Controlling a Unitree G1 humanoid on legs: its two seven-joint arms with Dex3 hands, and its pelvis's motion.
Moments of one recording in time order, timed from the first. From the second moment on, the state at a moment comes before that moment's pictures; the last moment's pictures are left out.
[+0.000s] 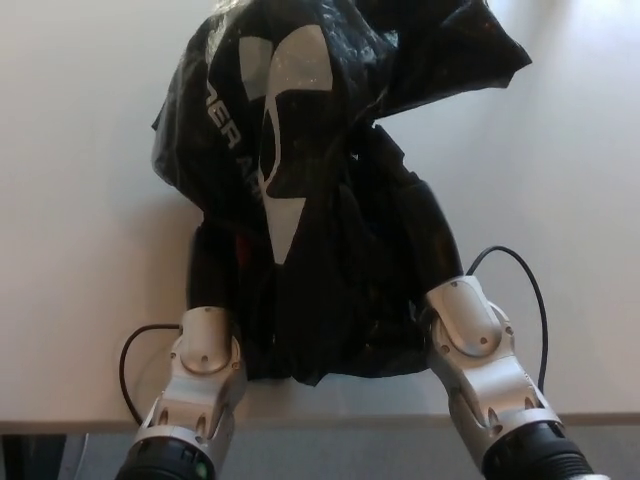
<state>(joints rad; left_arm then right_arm) -0.50 0.00 -0.04 0.81 0.03 -0.26 0.22 -0.54 0.10 0.12 0.69 -0.02 -0.43 0.09</state>
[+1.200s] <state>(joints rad) -0.24 0.49 0.35 0.10 -0.06 -0.24 0.04 -0.46 -0.38 -0.24 0.51 0.01 -0.38 0.02</state>
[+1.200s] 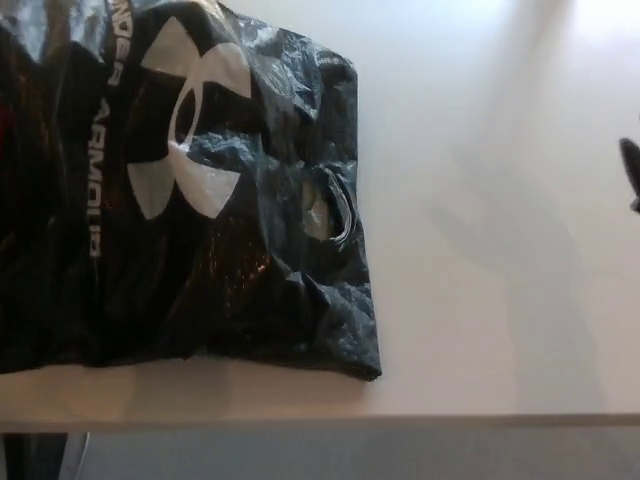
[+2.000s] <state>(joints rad) 0.48 0.31 0.68 -0.43 -0.29 -0.32 -0.12 0.32 -0.42 -0.54 -0.34 0.11 -0.36 0.10</state>
